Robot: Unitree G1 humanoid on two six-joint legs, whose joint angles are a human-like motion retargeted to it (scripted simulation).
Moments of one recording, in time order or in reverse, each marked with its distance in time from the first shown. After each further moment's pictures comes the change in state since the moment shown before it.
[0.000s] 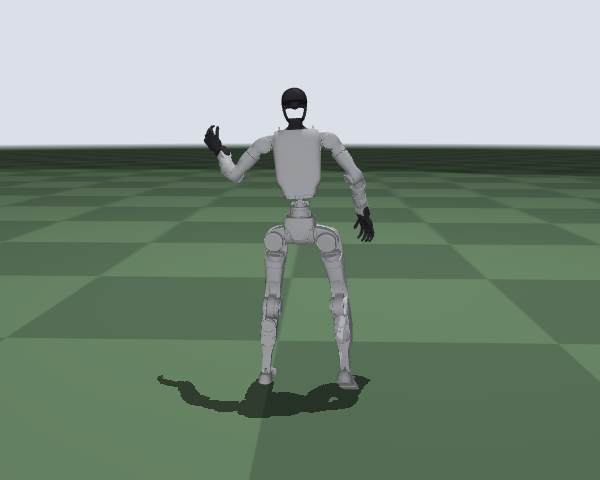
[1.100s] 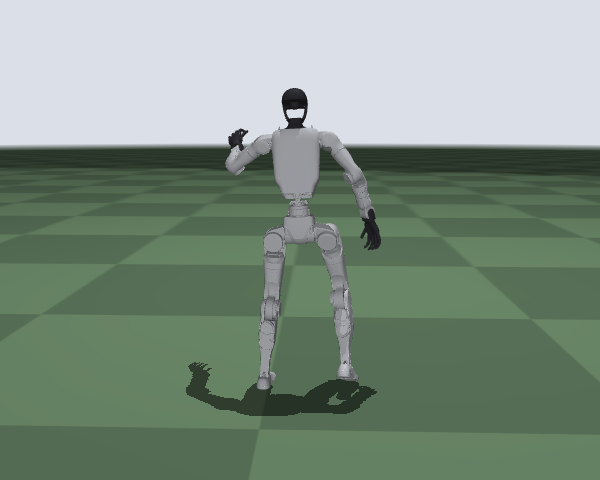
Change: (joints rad) left arm -0.449 0.143 -0.457 0.182 0.490 0.255 -0.160; right arm 0.122 -0.019 -0.026 0.069 -0.018 -0.009 0.095; waist -0.132 0.045 0.027; left_leg -0.006 0.011 -0.112 0.030 -0.043 -0.010; right_leg -0.183 0.007 -0.102 0.061 0.036 0.006
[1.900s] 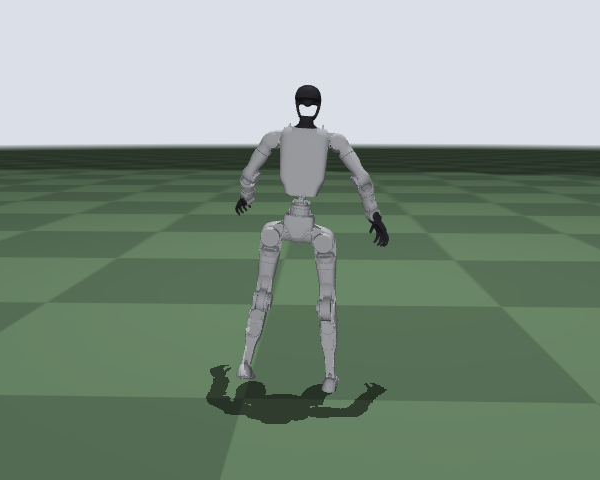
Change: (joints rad) left arm 0.409 -0.436 -0.374 0.632 -0.022 -0.075 0.011; right arm 0.051 -0.052 -0.050 -0.044 0.015 -0.041 -0.243; waist -0.068 -0.058 -0.083; left_leg -0.038 -0.074 -0.012 0.539 -0.033 -0.015; right_leg 0.276 -0.022 0.026 -0.599 -0.039 0.119
